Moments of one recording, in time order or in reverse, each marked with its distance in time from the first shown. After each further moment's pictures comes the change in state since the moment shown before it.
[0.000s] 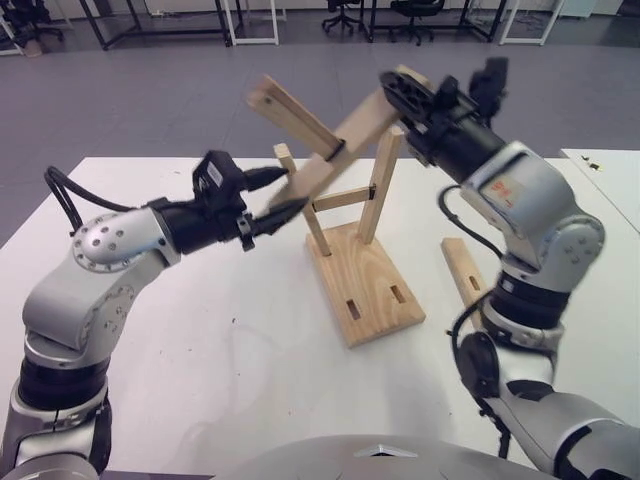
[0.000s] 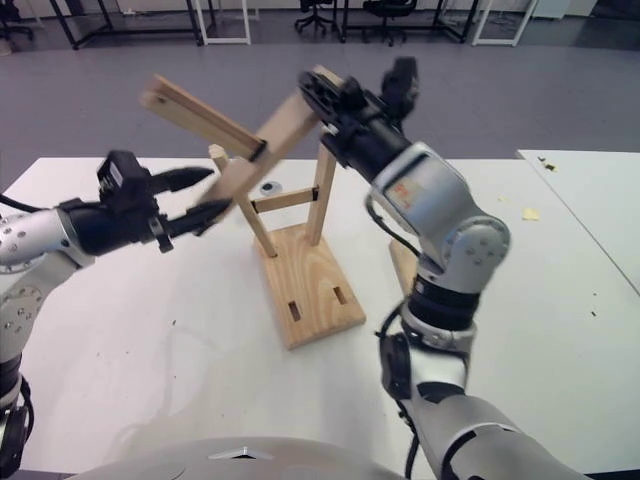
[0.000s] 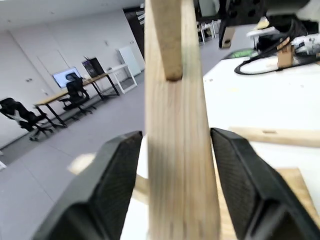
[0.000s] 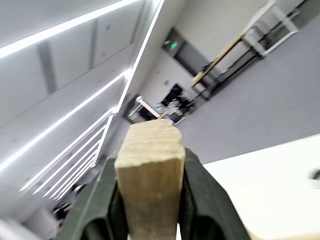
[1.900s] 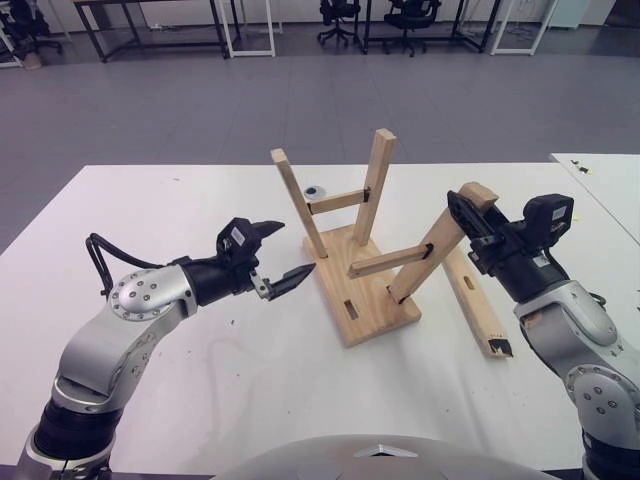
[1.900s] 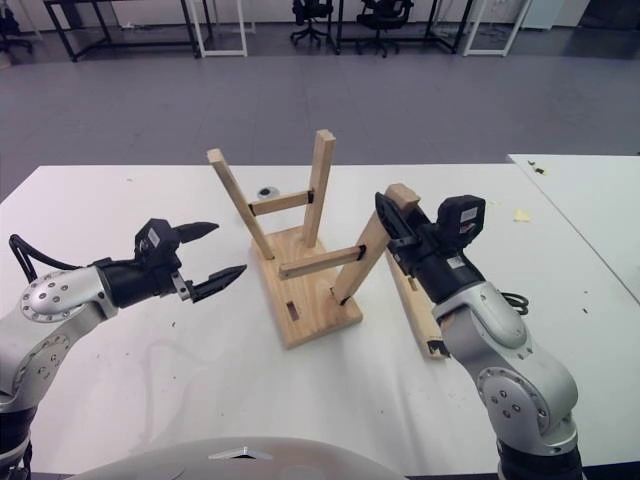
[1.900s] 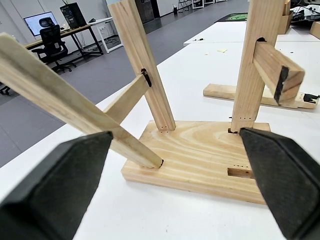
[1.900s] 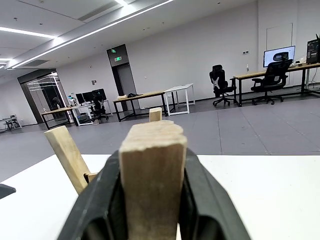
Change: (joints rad) left arm 0.203 -0.069 -0.072 -0.009 0.095 -0.021 0.036; right arm 0.712 -0.321 0.159 -0.397 -0.774 -0.306 0.600
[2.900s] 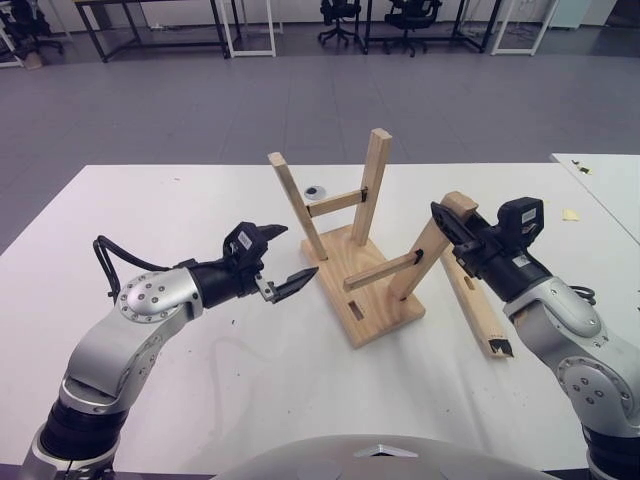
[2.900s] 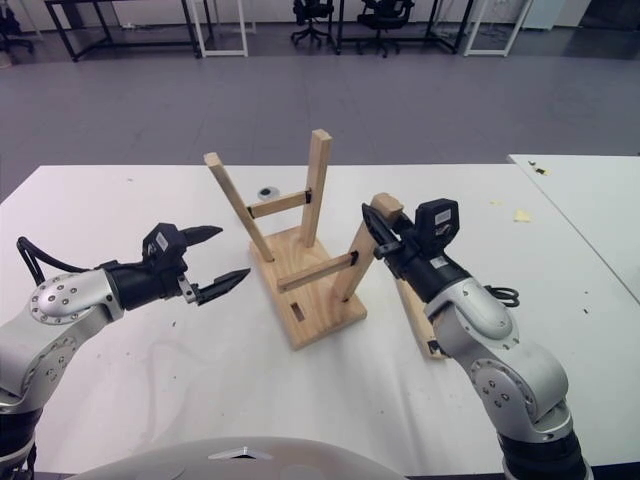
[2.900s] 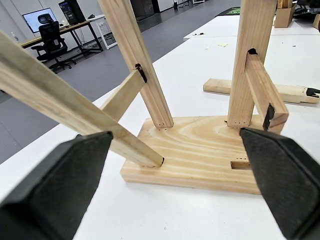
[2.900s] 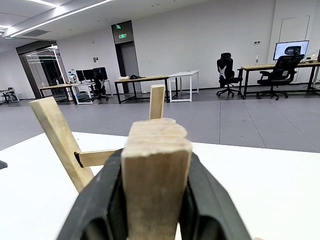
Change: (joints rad) left arm 0.001 -0.011 -0.033 0.000 0.038 0.000 0.010; right arm -0.027 -0.069 0.089 0.057 -0.068 -0.001 0.030
